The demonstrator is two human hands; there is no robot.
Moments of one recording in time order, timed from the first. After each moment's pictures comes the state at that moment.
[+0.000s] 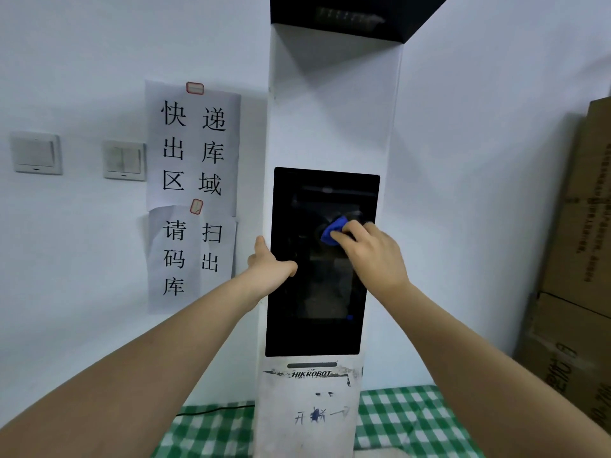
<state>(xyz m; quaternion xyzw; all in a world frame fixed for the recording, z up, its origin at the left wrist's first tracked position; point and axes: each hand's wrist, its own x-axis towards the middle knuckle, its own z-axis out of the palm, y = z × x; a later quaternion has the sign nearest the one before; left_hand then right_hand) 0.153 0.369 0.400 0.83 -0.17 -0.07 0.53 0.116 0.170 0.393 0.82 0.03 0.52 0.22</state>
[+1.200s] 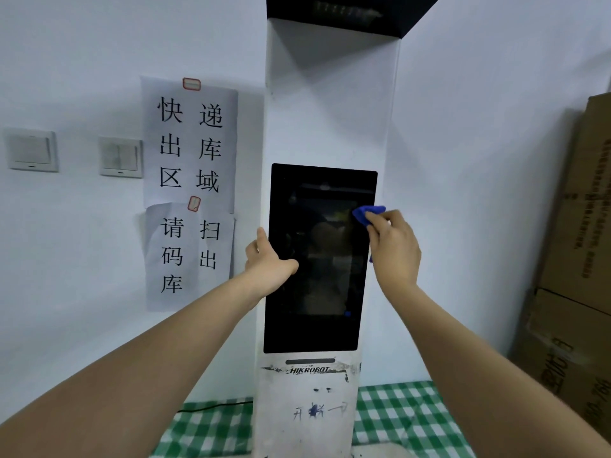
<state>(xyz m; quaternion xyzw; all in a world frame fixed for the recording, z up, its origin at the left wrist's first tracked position) 0.152 0.363 0.396 0.84 -0.18 -0.02 0.51 0.108 0.162 0.394 0.81 -0.14 0.57 -0.03</state>
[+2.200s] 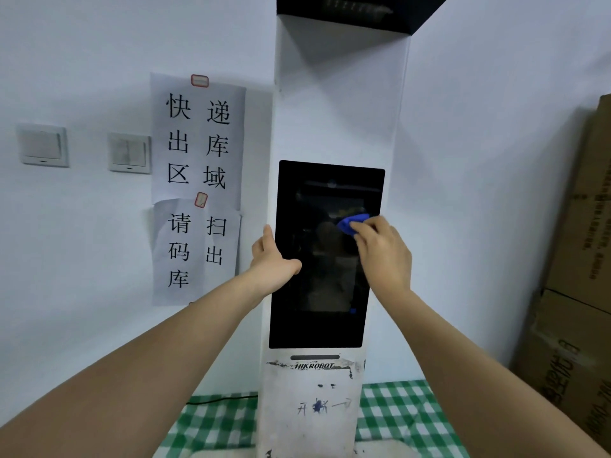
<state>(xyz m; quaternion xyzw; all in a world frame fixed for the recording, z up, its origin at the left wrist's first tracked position) 0.149 0.370 0.394 0.83 -0.20 -0.04 0.52 0.111 0.179 0.381 0.84 -0.09 0.54 -0.01</state>
